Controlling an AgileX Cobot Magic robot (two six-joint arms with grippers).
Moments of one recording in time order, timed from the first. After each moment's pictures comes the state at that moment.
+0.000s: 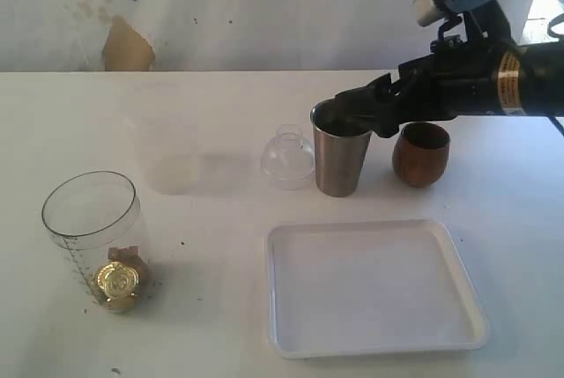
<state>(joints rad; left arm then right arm) -0.02 0.00 0.00 0.06 0.24 -0.07 0.01 1.53 -0.92 -1.58 -0.59 1.35</state>
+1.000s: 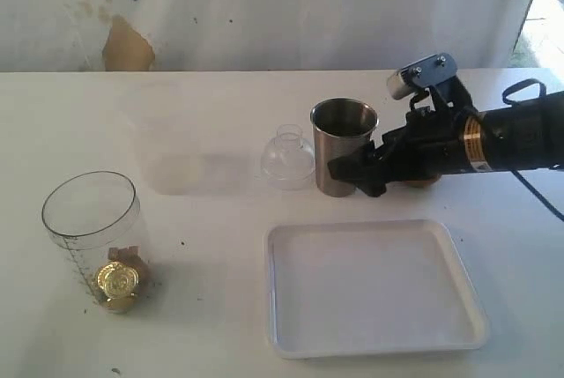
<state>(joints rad) -0.02 0.00 0.00 0.06 0.24 -0.07 0.01 1.73 -0.88 -1.51 -0.61 1.22</state>
